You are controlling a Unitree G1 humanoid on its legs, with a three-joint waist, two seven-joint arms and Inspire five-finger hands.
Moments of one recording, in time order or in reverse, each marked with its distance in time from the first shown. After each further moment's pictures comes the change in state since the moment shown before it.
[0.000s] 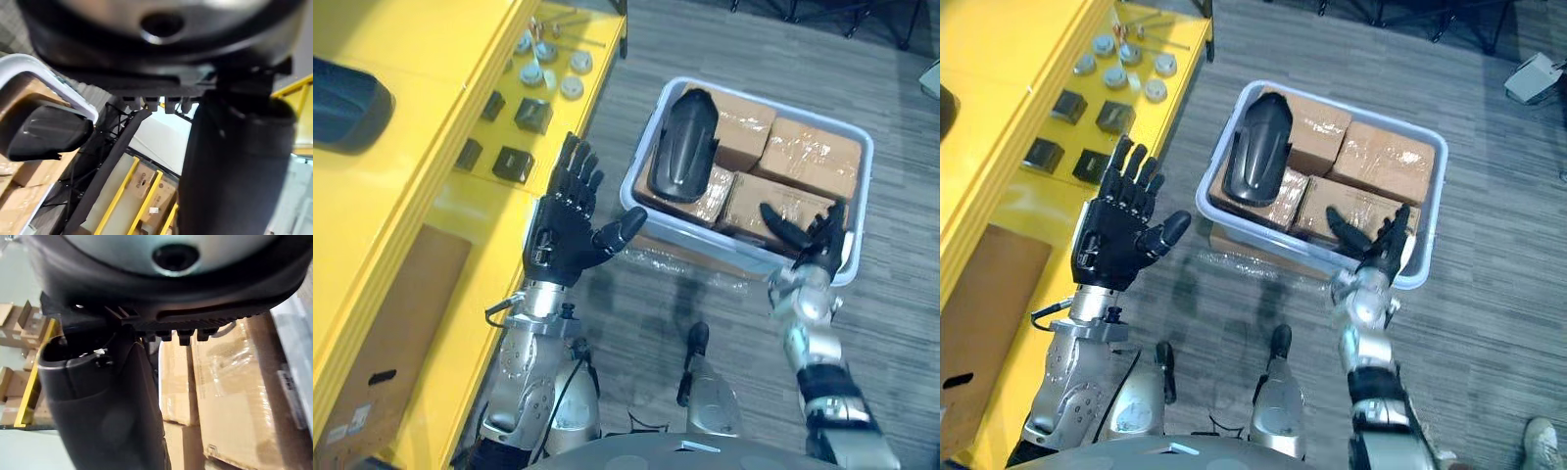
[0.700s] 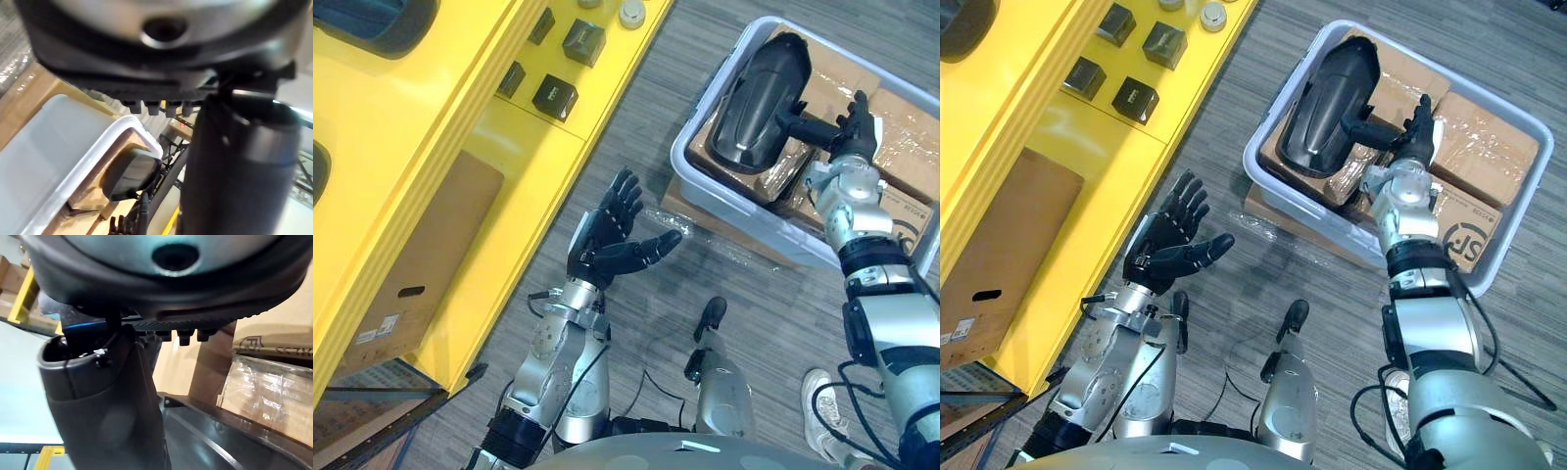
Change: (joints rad) left arm -0.122 -0.018 -0.113 0.277 -0.003 0.048 -0.023; right arm -0.631 -0.276 0.202 0.482 0.067 0.216 0.159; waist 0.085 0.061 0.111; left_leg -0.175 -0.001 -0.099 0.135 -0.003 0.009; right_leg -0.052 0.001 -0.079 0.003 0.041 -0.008
